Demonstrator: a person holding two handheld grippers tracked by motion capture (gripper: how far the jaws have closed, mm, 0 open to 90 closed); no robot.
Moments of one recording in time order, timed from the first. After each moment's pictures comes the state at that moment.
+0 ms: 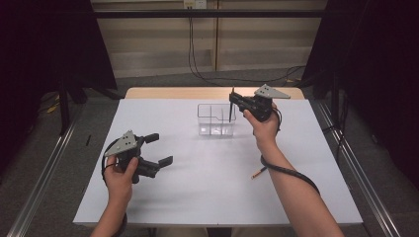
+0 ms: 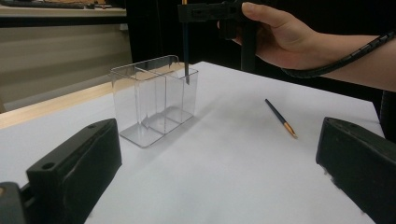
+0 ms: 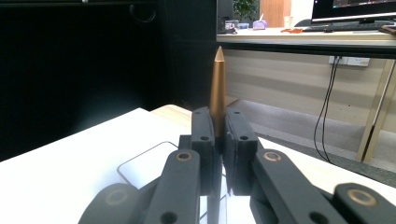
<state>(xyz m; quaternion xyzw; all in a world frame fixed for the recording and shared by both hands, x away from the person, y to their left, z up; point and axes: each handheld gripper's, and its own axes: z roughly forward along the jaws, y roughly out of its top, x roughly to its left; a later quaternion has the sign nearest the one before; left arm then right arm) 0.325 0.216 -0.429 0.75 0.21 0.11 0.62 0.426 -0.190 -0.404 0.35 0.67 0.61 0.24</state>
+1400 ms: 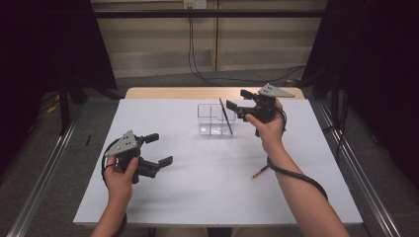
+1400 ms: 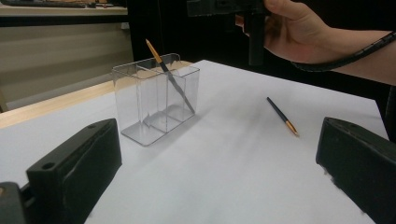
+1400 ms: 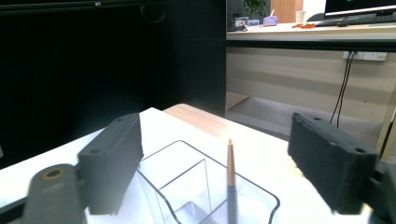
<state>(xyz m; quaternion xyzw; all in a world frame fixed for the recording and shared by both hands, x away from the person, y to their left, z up) 0.324 0.215 -0.429 0.75 0.21 0.11 0.62 0.420 -0.196 -0.396 0.35 0.67 0.62 0.21</state>
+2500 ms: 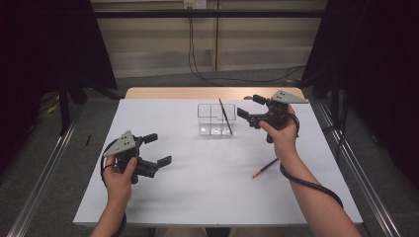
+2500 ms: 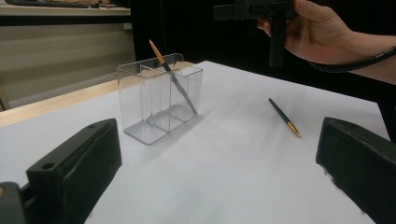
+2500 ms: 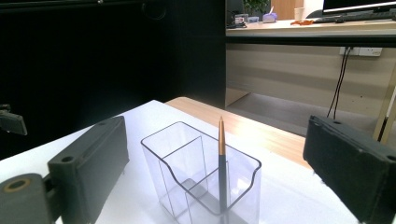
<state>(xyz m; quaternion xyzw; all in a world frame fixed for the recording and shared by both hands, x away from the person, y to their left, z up) 0.325 0.220 -0.431 0.75 0.22 0.11 0.62 0.396 -0.225 -0.397 0.35 0.67 0.62 0.21</state>
